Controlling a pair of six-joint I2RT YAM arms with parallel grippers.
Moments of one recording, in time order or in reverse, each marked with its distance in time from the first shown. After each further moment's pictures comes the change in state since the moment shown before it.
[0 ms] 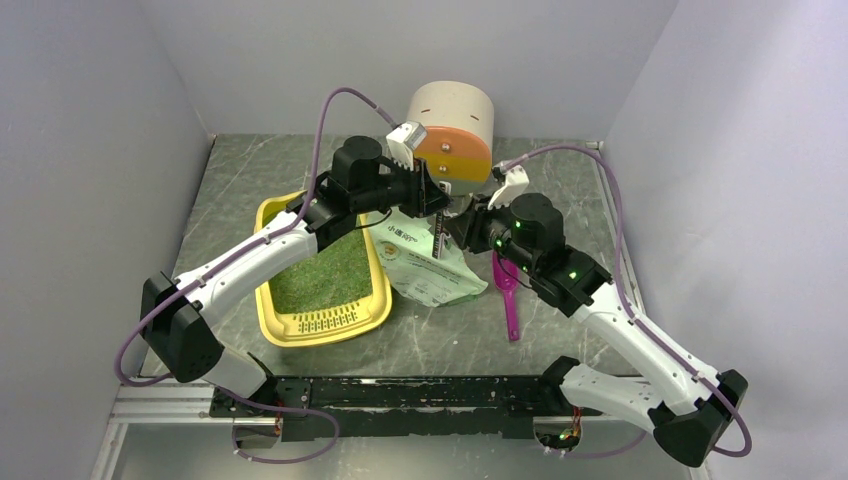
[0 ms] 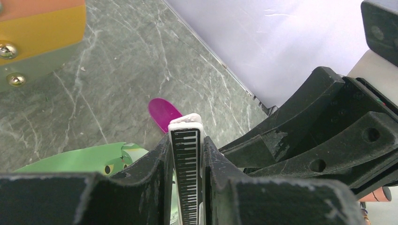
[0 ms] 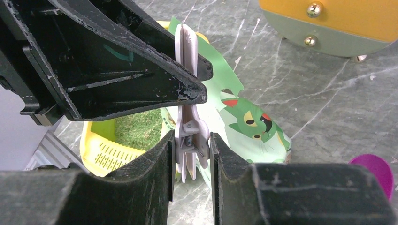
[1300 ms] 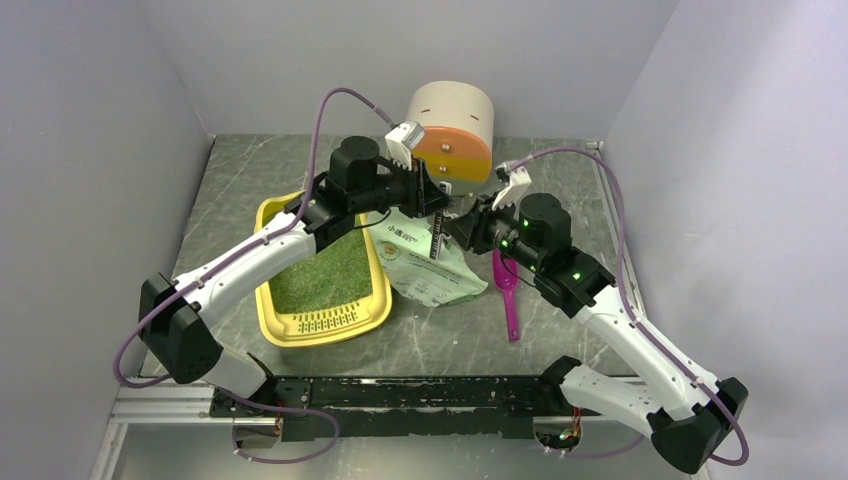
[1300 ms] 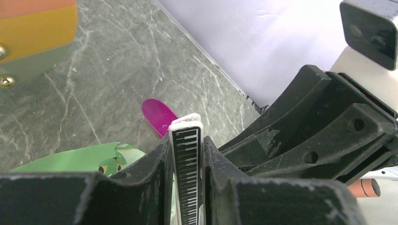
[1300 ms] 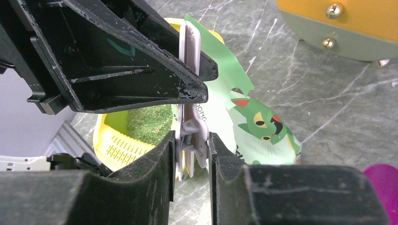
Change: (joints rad) left arm 0.006 -0.008 -0.011 0.020 0.030 -0.019; right arm -0.054 -0.022 -0.033 0.039 -0.137 -0.006
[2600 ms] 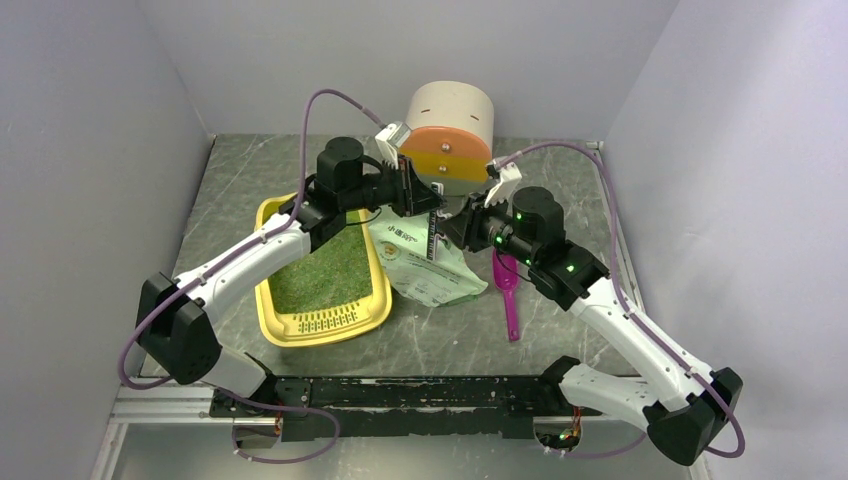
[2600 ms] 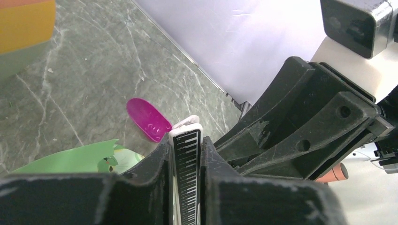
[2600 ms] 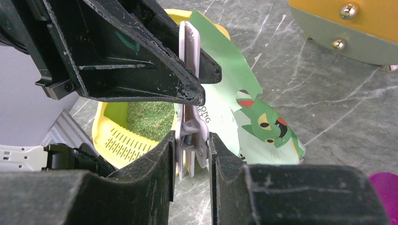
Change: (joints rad) left arm 0.092 -0.009 -0.097 0.148 0.184 -0.069; right arm -0.001 0.050 0.034 -0.008 -0.045 -0.034
